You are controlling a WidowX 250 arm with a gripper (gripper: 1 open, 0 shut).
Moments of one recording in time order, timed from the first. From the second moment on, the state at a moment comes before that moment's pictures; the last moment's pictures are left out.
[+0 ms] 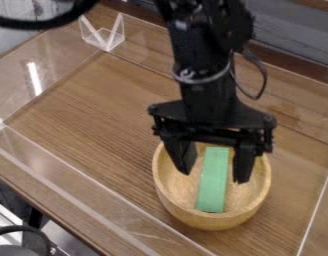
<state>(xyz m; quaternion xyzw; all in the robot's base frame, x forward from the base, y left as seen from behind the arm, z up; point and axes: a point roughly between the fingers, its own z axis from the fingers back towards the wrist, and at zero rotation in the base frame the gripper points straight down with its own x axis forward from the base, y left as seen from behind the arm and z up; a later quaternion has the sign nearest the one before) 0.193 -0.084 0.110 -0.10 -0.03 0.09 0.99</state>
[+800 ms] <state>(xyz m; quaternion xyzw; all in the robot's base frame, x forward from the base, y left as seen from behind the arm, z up) 0.194 -0.081 0.064 -0.10 -0.04 0.11 0.99</state>
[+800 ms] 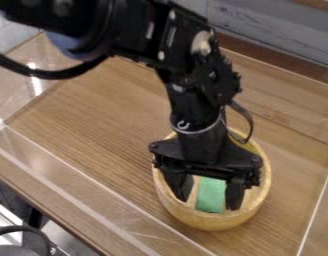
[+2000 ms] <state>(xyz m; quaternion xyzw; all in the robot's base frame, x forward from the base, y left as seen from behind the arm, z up) 0.206 -0.079 0.028 -0.11 -0.06 0.12 0.99</state>
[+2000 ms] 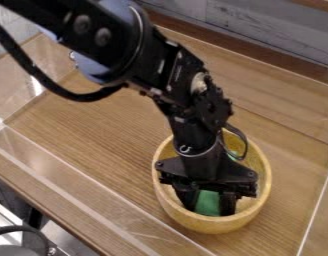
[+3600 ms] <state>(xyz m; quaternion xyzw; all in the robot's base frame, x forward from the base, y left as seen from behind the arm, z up) 0.197 -0.070 0.041 -0.11 -0.03 0.12 0.99</state>
